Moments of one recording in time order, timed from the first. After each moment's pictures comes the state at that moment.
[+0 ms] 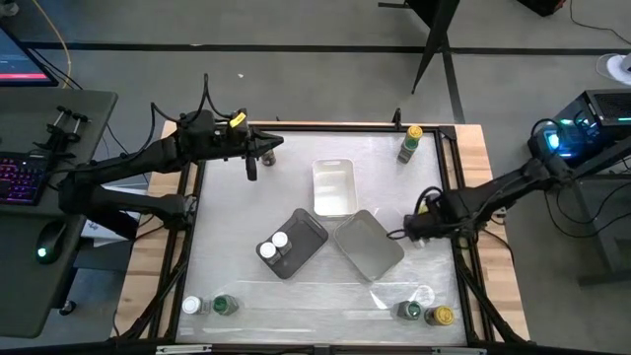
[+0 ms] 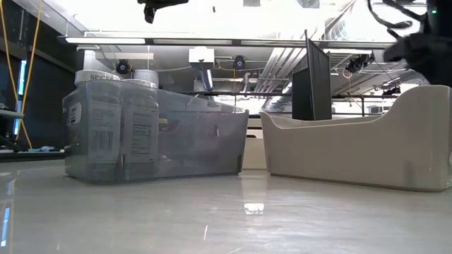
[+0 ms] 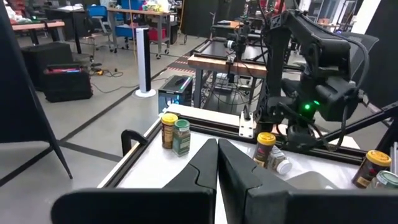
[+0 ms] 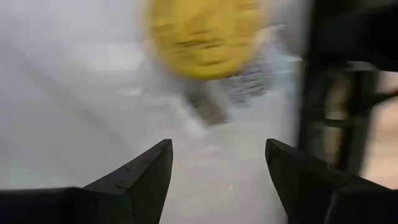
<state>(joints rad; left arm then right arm) 0.33 1.01 0.97 -0.09 0.08 -0.04 0.37 1.18 0.89 -1.37 -0.03 2.00</state>
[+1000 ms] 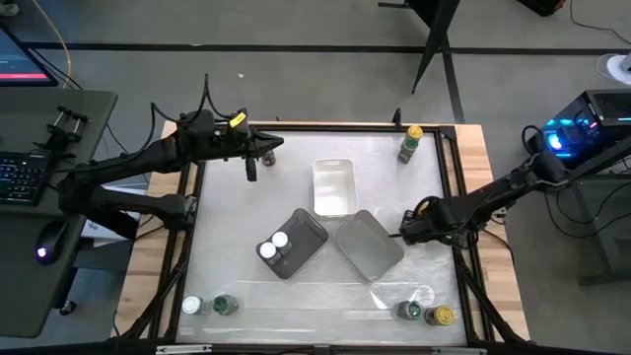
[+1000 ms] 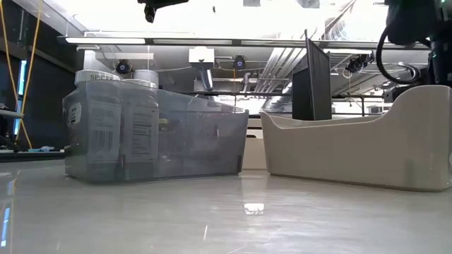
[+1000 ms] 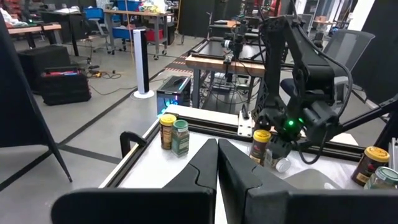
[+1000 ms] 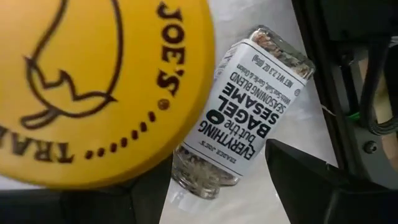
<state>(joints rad) 0.33 1.01 0.97 -0.09 0.09 -0.02 0.35 1.22 0.67 -1.16 0.03 2.31</state>
